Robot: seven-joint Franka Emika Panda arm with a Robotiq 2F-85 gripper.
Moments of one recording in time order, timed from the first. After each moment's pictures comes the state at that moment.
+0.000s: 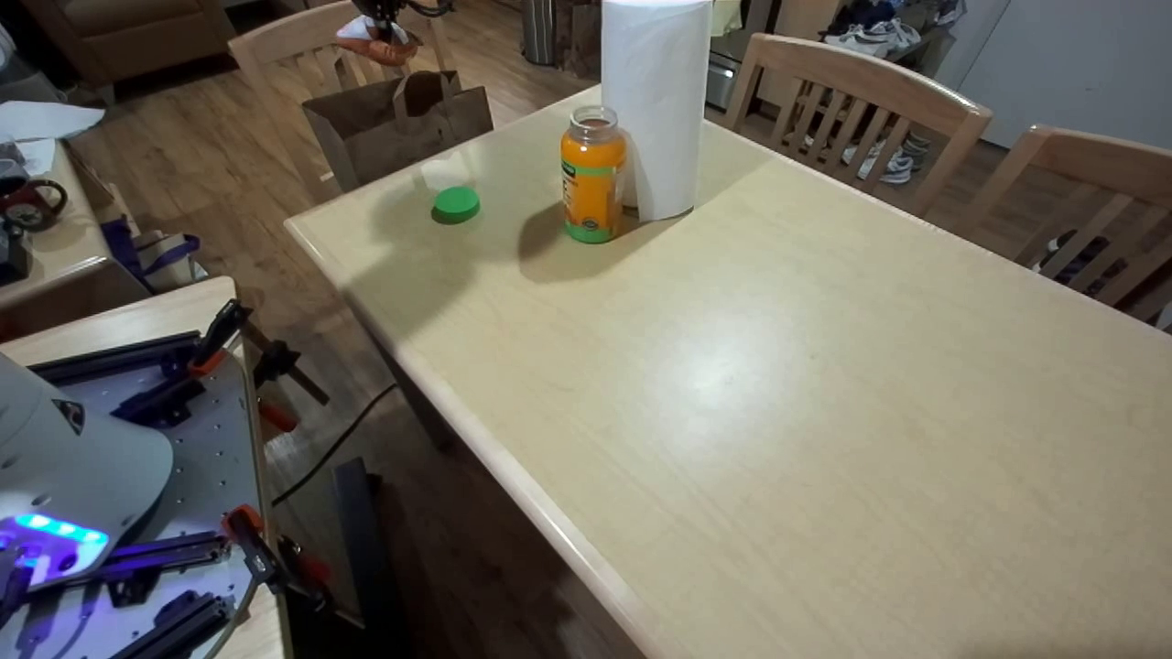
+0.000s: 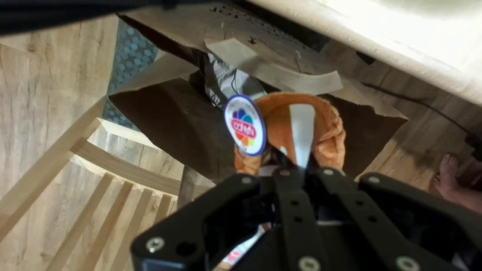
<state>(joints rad) 0.46 0.64 0.38 -1.40 -0.12 1.99 -1.35</state>
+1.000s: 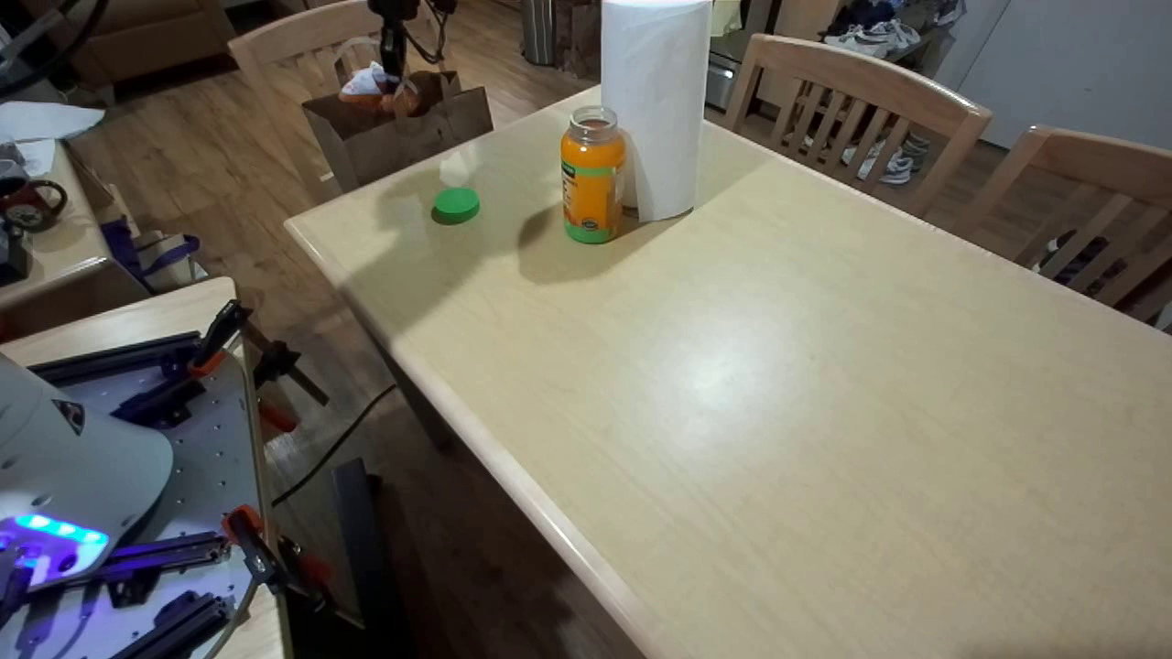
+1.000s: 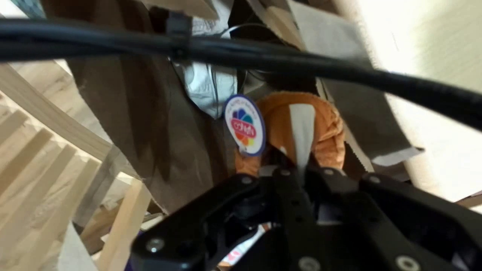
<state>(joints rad) 0.48 0.89 0.41 -1.19 -0.12 1.85 -1.93</state>
